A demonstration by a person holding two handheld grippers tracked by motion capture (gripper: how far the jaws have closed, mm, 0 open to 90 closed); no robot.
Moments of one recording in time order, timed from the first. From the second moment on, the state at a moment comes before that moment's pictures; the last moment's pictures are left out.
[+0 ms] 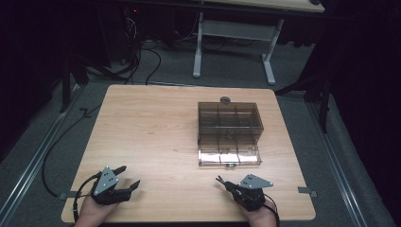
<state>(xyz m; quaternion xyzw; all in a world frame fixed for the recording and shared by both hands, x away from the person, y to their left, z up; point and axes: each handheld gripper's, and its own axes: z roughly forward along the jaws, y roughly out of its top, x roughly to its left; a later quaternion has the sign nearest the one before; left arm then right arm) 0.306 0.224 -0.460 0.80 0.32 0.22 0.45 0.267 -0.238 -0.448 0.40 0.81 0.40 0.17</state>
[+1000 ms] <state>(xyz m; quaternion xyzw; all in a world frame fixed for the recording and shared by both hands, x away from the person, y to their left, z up) 0.306 0.223 -0.460 0.80 0.32 0.23 0.45 0.254 -0.284 -0.456 0.46 0.79 0.35 0.20</state>
